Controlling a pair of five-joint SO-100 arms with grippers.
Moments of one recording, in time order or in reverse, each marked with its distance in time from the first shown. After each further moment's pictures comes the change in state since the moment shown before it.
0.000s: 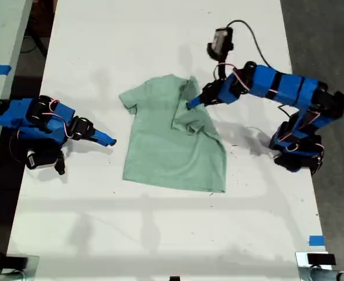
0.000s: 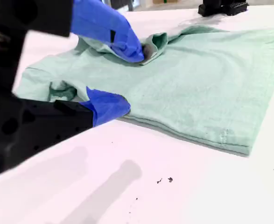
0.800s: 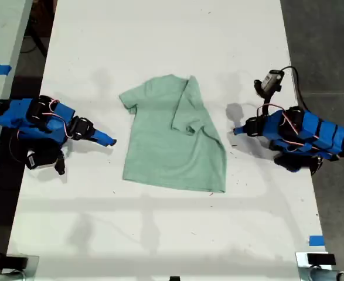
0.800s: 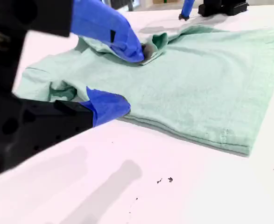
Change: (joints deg) arm 0 0.0 0.0 0.0 0.0 0.0; arm 1 -4.3 87.2 75.2 6.4 4.4
